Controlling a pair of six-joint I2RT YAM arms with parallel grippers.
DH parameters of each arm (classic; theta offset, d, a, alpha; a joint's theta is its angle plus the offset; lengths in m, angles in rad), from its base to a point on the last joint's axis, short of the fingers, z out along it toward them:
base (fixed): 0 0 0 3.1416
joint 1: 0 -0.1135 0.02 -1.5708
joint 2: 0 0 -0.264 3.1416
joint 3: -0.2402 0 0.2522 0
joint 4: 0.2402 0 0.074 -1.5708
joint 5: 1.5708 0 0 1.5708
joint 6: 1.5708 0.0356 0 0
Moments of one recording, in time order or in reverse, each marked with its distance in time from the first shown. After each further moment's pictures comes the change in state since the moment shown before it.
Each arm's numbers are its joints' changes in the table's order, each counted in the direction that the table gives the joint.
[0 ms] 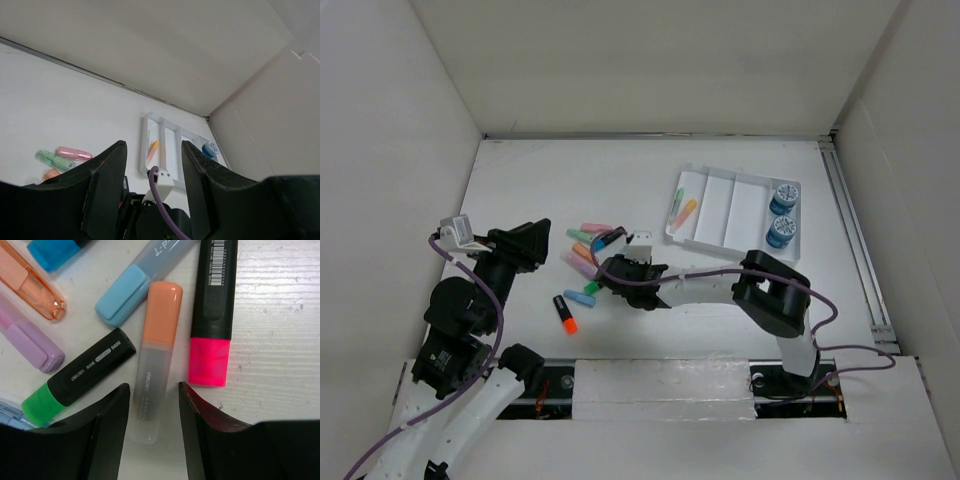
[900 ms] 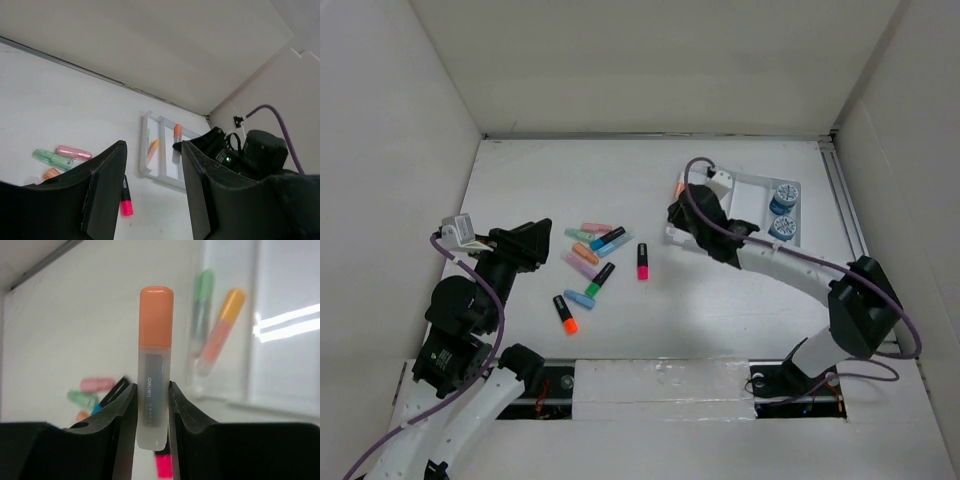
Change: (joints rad) left arm 0.000 -0.006 0.000 0.000 0.006 0.000; right arm 0.372 0.451 0.190 -0.198 -0.138 -0.120
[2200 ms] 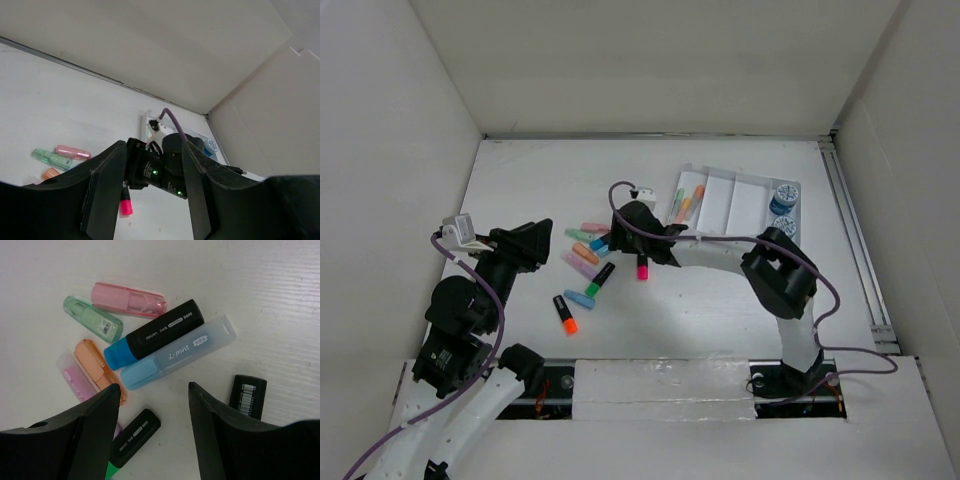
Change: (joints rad) left arm 0.000 0.000 0.000 0.000 0.008 0.000; right arm -0.113 -0.448 -0.278 -0.026 -0.237 -0.085
